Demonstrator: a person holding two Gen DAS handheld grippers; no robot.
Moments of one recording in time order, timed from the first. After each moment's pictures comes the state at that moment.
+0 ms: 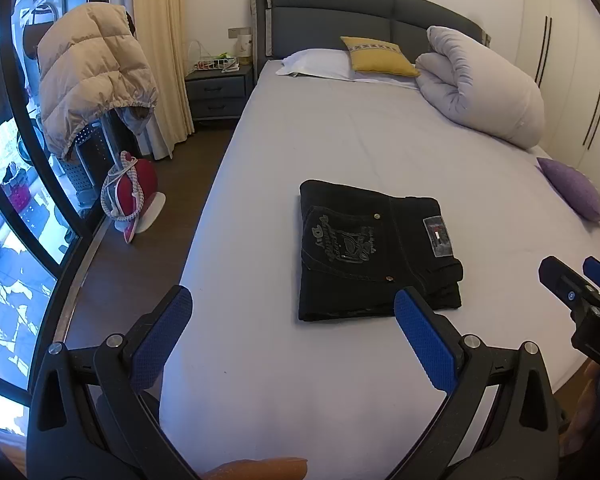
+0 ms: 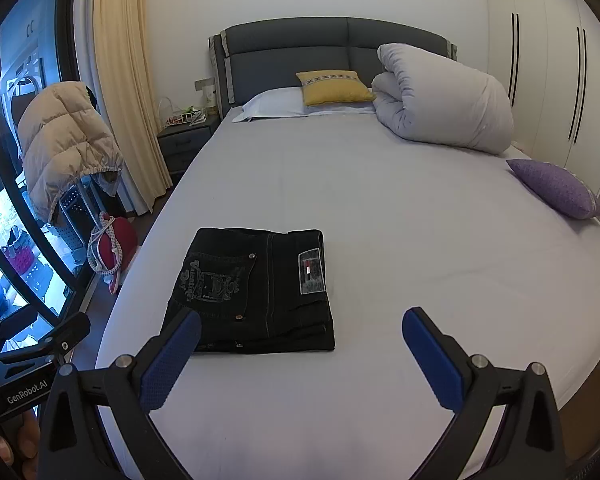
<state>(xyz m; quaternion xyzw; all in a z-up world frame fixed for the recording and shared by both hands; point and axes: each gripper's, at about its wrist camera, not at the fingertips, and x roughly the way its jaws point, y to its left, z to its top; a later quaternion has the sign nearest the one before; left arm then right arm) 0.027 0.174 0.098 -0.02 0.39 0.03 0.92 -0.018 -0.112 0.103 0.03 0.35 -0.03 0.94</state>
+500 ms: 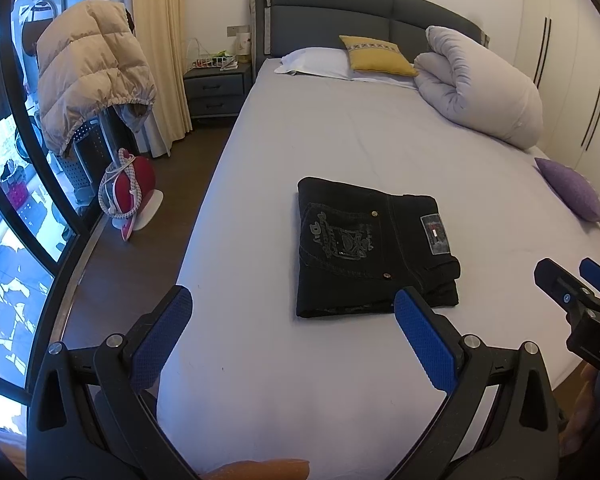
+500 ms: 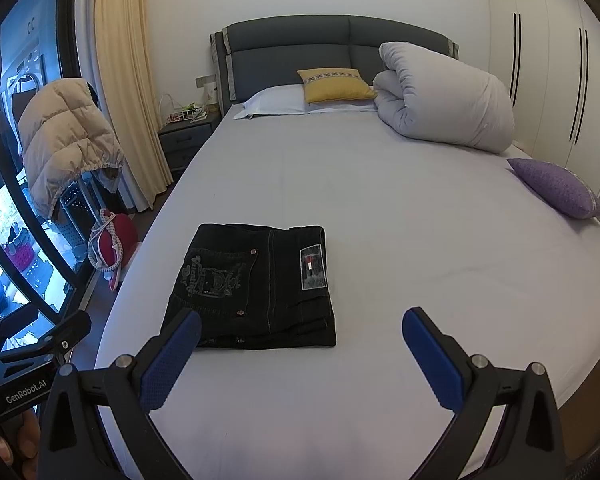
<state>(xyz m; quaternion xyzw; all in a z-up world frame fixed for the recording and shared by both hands) 0.024 0.172 0.096 -0.03 0.40 0.02 0.92 -0.020 -0.111 0.098 0.03 0.35 -0.03 0.93</state>
